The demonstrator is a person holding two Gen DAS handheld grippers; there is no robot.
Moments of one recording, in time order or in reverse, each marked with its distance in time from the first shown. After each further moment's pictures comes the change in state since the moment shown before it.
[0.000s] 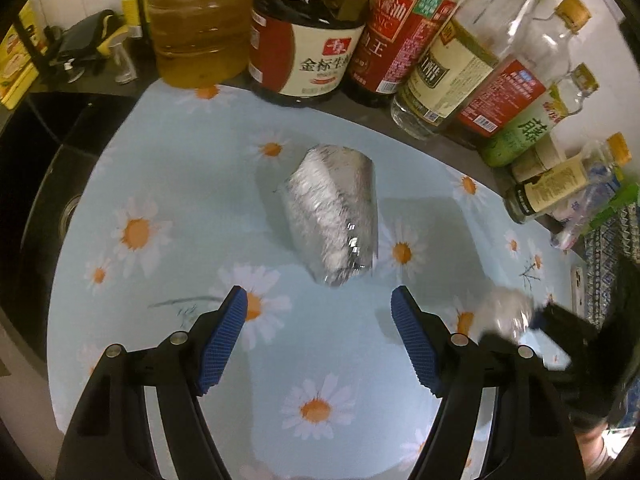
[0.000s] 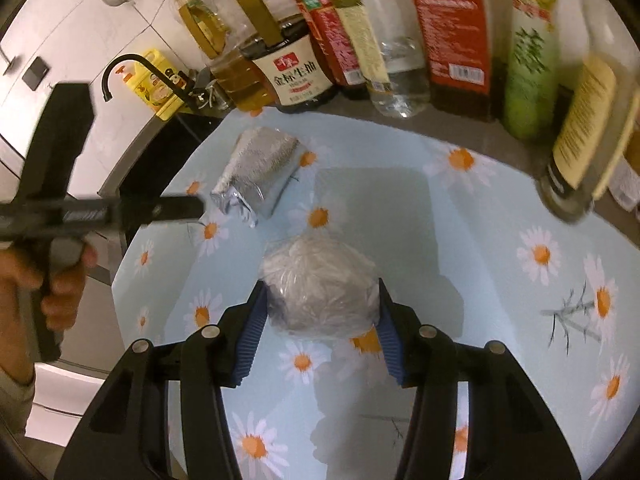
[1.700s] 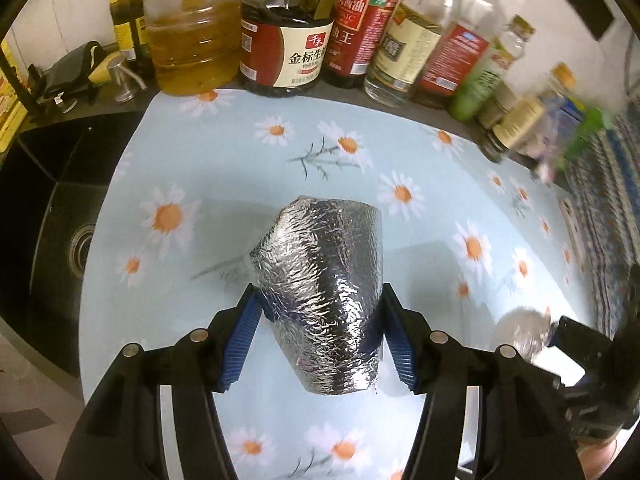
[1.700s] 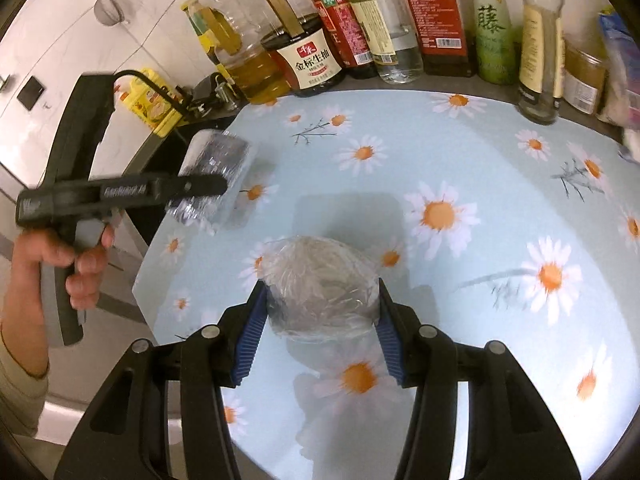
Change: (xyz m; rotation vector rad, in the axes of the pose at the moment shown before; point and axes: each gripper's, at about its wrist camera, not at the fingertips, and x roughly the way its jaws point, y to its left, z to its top) left arm -0.046 0.035 -0.050 0.214 -0.030 -0.053; right arm -0.023 0.095 -0.080 0.155 -0.106 -0.079
